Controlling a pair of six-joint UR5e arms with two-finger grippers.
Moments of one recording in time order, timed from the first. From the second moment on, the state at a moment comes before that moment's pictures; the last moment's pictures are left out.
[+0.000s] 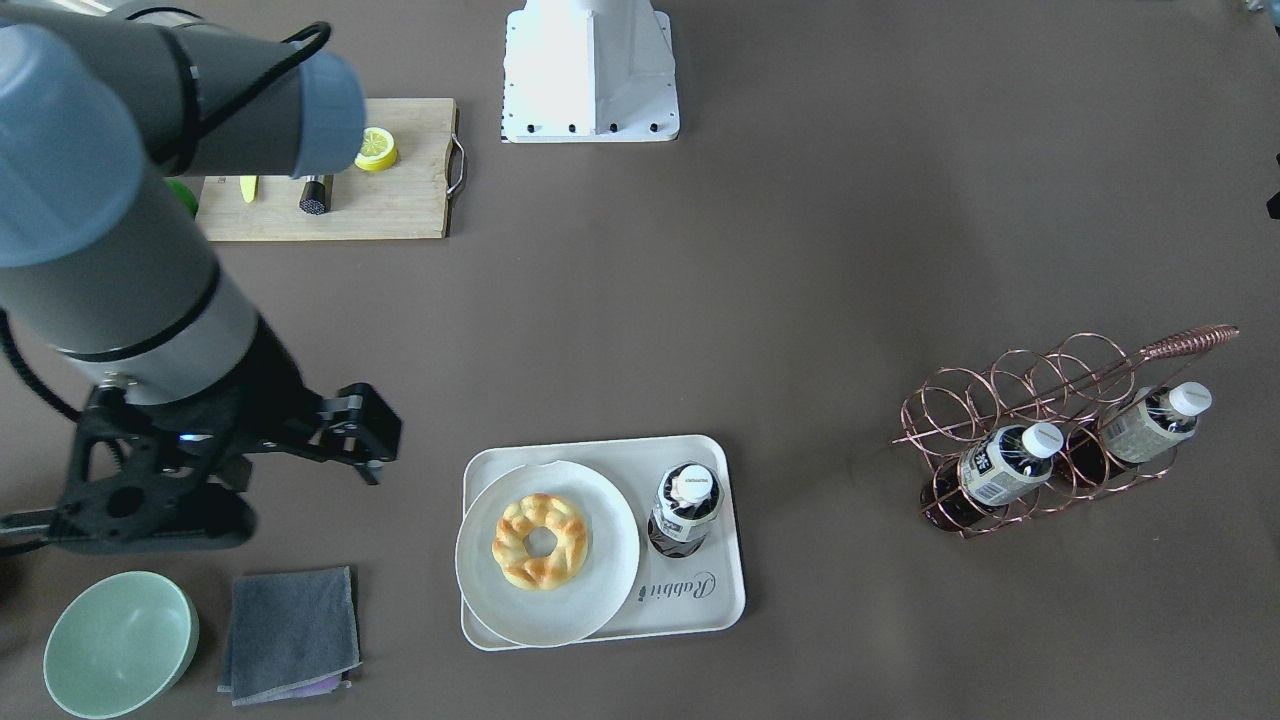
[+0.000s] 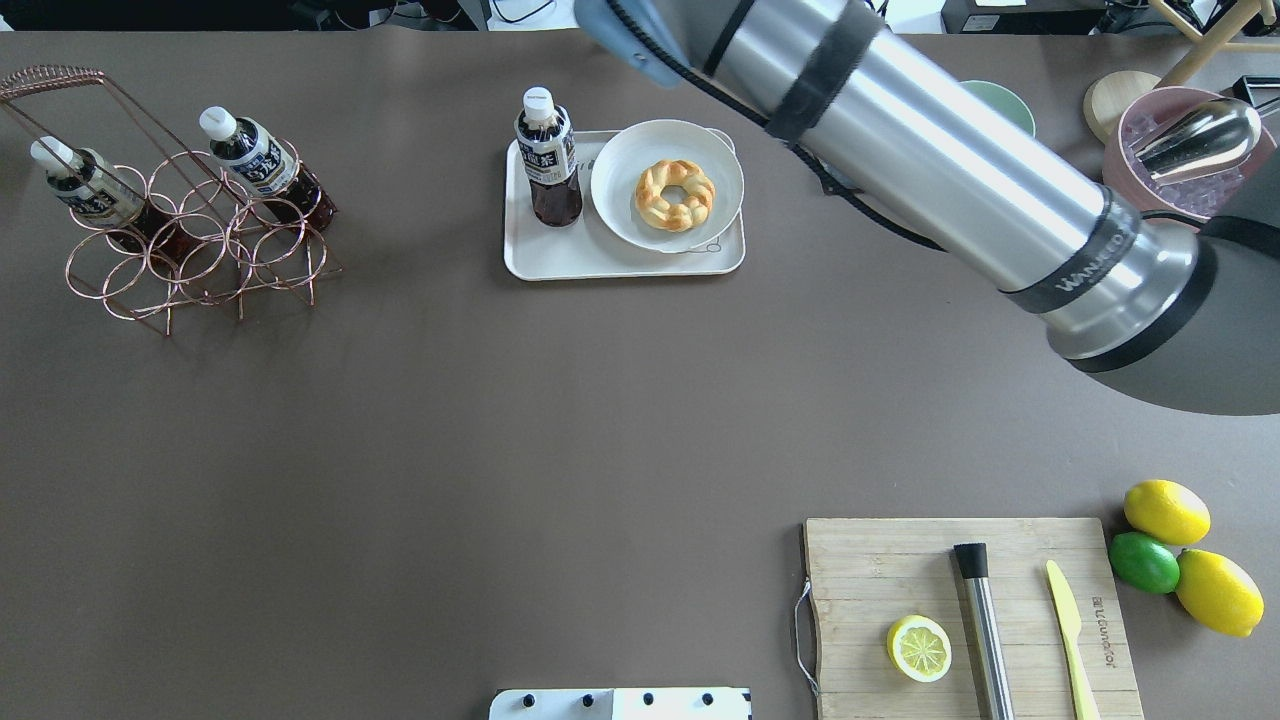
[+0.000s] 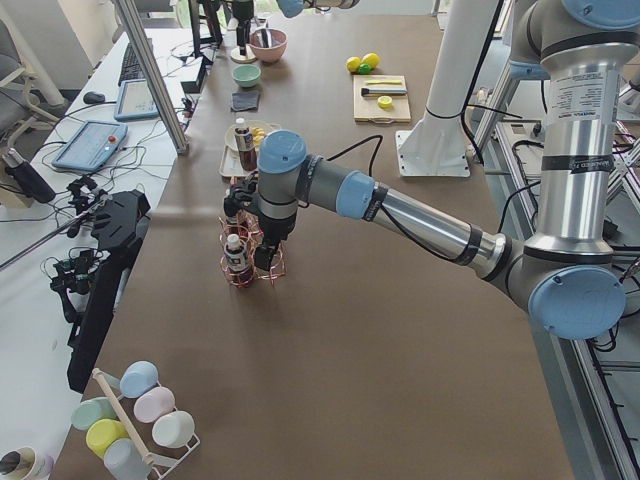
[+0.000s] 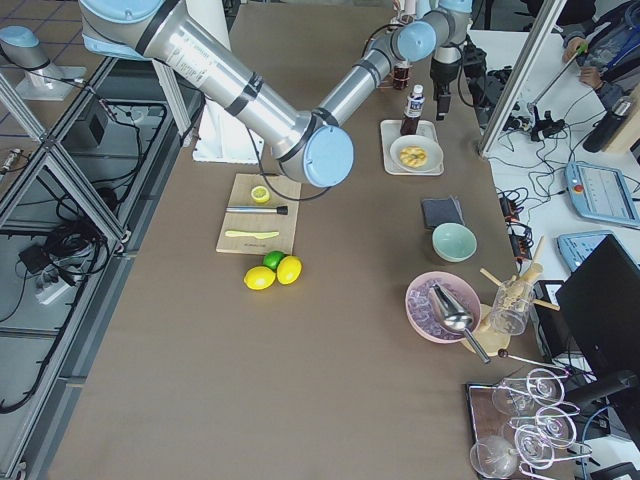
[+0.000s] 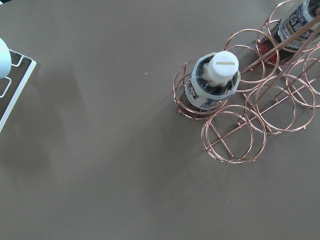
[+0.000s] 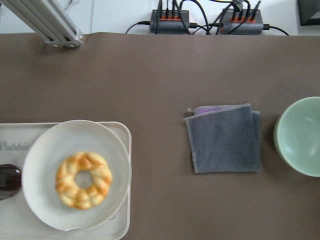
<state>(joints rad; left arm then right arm) -1.48 -1.56 -1.99 -1.49 -2.33 0.02 1.07 -0.64 1.43 -1.79 2.17 0.72</state>
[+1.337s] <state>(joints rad) -1.49 -1.55 -1.93 -1.50 -2.34 -0.04 1.63 -1.39 1.55 -1.70 2.37 -0.18</state>
